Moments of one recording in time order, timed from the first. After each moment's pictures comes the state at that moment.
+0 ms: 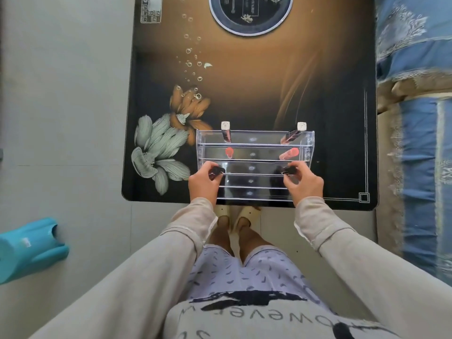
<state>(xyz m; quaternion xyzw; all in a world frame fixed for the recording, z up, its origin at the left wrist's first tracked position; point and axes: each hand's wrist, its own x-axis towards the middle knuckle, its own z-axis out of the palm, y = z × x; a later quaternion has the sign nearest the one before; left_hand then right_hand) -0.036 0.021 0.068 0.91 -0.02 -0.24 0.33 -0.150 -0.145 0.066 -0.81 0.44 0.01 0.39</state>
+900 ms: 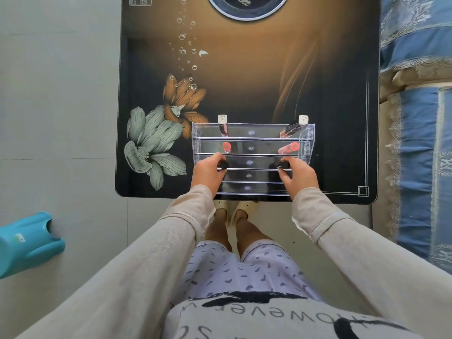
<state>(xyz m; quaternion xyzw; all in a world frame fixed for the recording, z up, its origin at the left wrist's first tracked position) -0.024 0.010 0.057 0.91 -0.15 -0.29 0.25 -0.142 -0.150 0.056 -0.85 0.39 0.13 0.33</state>
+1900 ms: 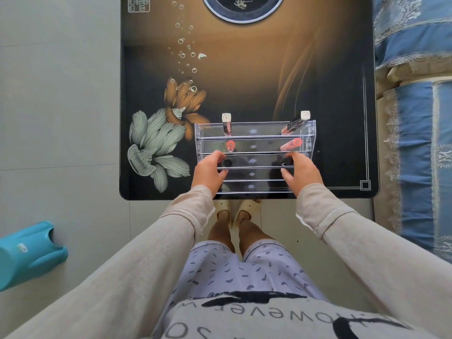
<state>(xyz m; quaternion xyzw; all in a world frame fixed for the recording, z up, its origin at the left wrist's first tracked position) -0.018 0.024 0.050 0.90 -0.17 -0.30 0.27 -0.140 -0.147 0.060 -0.86 0.39 0.15 0.29</state>
